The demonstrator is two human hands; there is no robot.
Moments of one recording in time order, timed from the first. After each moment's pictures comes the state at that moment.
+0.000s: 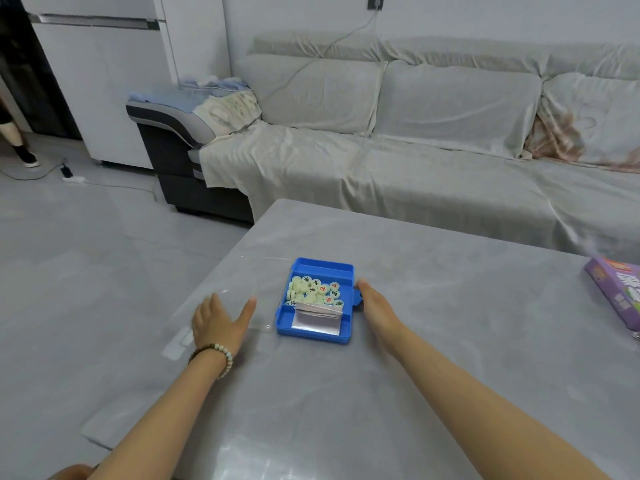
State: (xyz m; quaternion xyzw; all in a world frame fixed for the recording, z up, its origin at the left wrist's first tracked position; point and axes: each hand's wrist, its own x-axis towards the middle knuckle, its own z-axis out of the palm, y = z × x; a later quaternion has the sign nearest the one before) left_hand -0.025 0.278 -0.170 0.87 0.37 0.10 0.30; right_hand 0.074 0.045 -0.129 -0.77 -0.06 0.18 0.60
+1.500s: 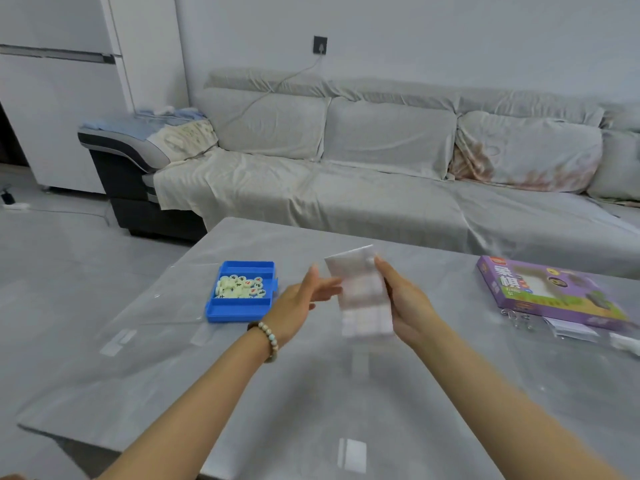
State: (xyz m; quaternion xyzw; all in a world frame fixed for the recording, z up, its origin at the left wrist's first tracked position) left_hand -0.047 0.052 -0.031 0.76 -0.02 0.01 0.65; right_hand 0.004 -0.115 -0.018 -0.57 0.02 0.16 0.81
